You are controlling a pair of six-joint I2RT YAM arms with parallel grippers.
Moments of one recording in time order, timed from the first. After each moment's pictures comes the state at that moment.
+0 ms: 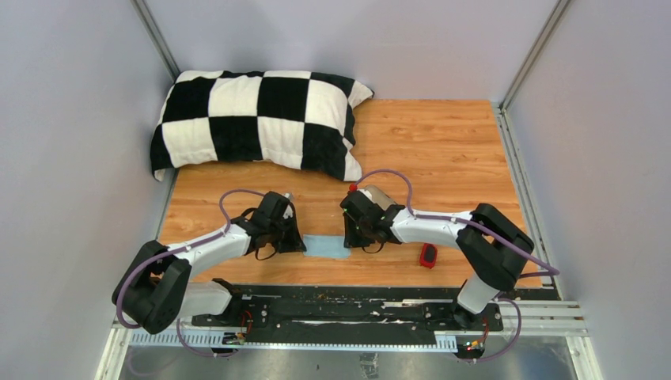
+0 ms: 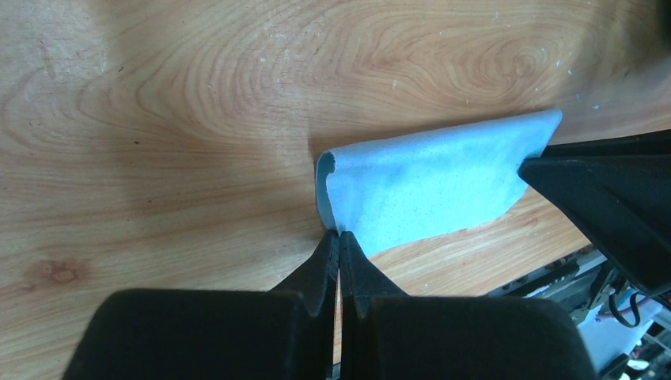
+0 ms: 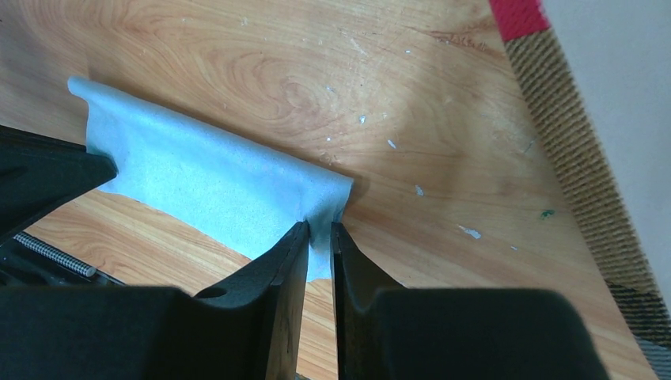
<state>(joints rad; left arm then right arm) -0.54 1.24 0.47 -0.22 0.22 -0.71 0.93 1.63 0.87 -0.24 0.03 0.74</state>
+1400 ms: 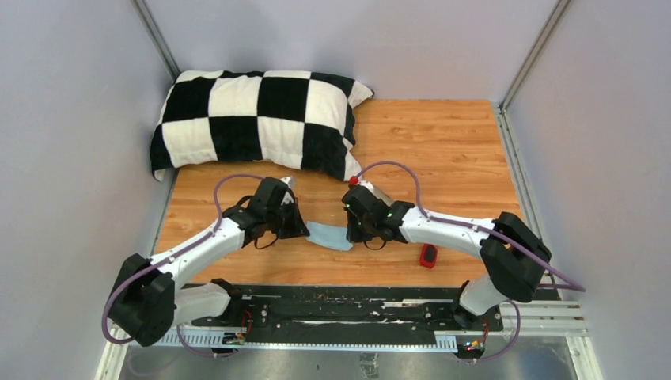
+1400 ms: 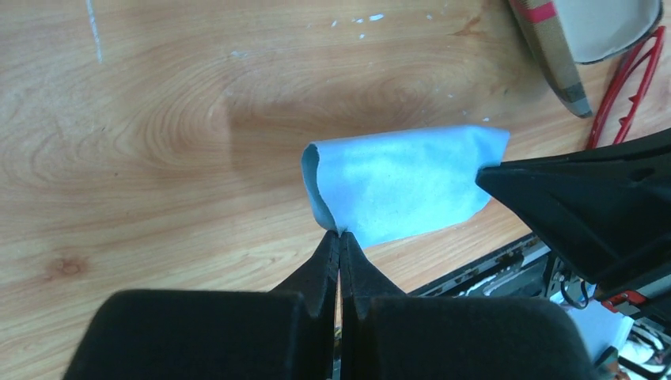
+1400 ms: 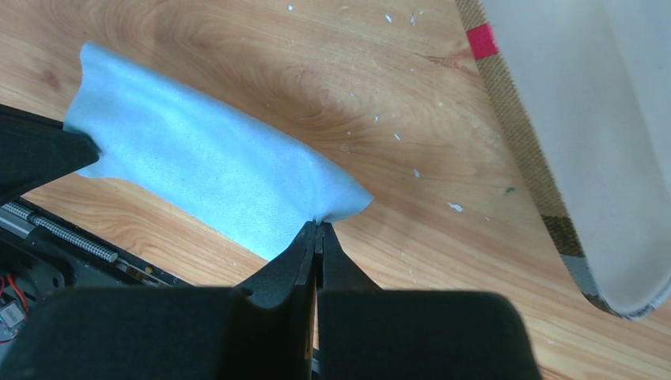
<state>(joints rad) -0.54 1.15 0.61 -0.34 0.21 -0.67 0.95 1.53 0.91 -0.33 0.09 0.69</state>
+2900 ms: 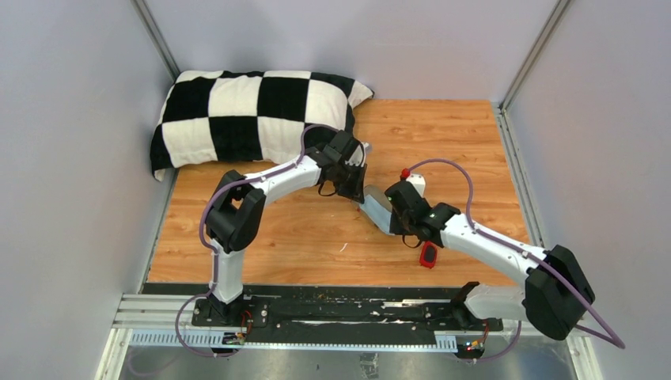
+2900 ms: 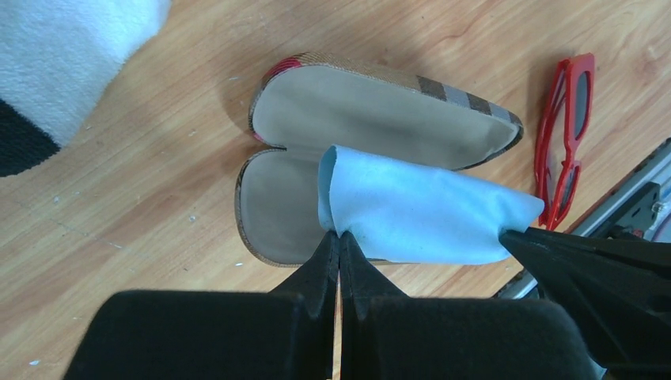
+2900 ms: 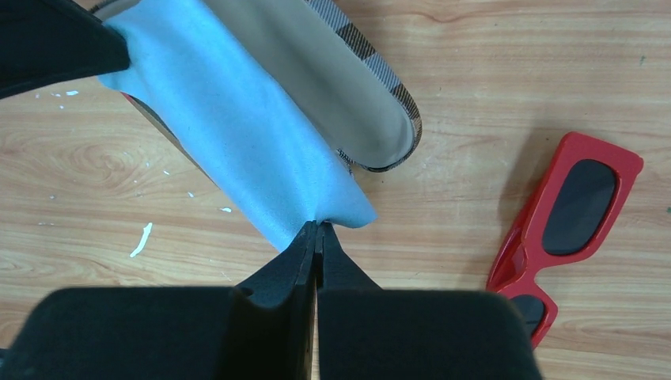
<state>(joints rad) -0.70 1.97 1.48 -0.48 0.33 -0.39 0.73 1.20 0.74 -0.49 0.31 0.66</state>
